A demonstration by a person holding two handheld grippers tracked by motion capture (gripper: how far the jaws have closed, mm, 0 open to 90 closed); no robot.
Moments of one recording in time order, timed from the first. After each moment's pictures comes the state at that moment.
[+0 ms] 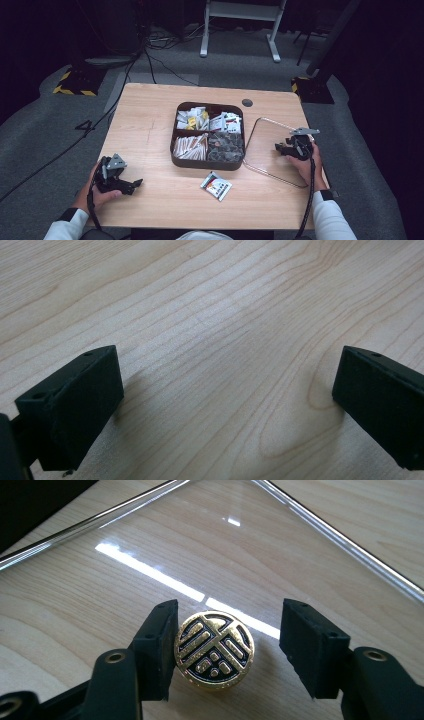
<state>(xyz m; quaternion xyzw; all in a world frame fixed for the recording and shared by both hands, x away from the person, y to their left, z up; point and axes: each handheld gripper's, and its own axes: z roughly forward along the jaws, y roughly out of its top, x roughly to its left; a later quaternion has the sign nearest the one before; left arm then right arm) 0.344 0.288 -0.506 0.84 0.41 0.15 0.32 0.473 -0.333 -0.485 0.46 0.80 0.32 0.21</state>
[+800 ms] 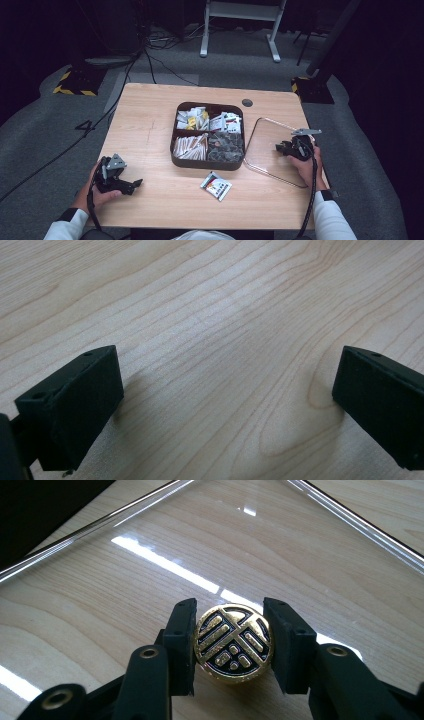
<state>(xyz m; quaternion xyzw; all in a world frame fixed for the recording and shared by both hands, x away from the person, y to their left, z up) 0.344 0.289 -0.506 0.84 0.41 0.15 0.32 0.472 -0.338 -0.487 0.46 0.80 0.34 0.18</state>
